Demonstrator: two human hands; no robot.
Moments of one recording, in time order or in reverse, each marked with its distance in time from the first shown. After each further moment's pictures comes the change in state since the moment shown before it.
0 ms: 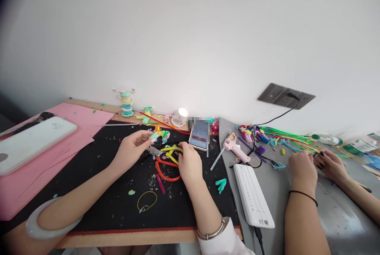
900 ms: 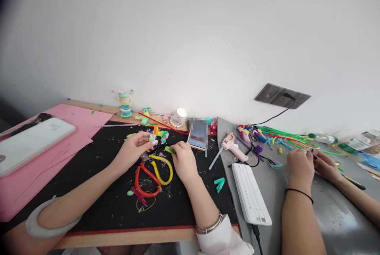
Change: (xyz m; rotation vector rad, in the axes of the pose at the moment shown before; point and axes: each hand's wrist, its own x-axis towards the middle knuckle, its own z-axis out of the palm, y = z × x) left_hand 0.002 0.006 0.002 -0.139 -0.146 -0.104; right_hand 0.006 0.005 0.013 0.057 -0.030 -0.244
